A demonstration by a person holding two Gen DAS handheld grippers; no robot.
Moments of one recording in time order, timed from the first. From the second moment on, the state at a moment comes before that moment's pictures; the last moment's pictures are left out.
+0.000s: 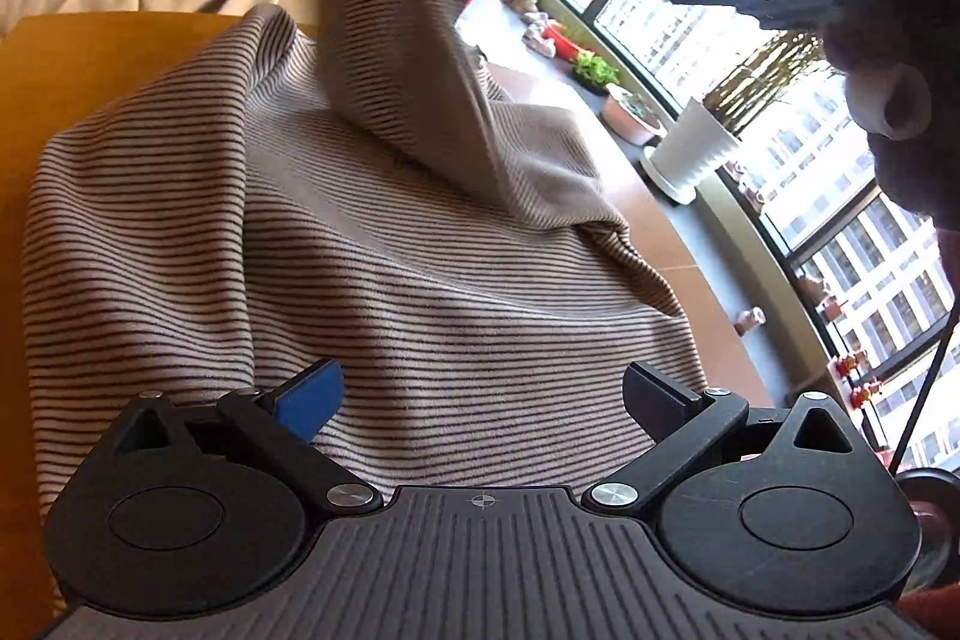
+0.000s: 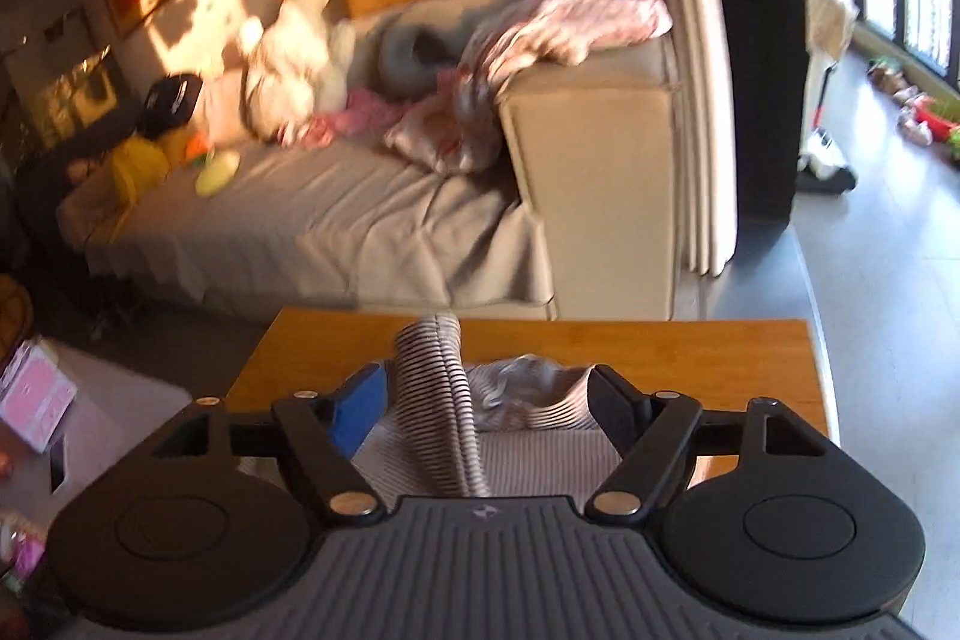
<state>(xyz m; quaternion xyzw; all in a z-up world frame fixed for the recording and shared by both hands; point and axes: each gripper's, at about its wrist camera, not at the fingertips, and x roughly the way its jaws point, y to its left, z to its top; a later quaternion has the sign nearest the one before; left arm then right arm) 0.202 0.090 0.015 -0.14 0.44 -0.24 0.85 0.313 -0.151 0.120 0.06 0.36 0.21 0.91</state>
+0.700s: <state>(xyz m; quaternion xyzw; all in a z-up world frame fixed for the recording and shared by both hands) 0.219 0.078 0.030 -0.12 0.43 -0.21 0.87 0.353 -0.133 -0.004 0.17 0.39 0.21 0.88</state>
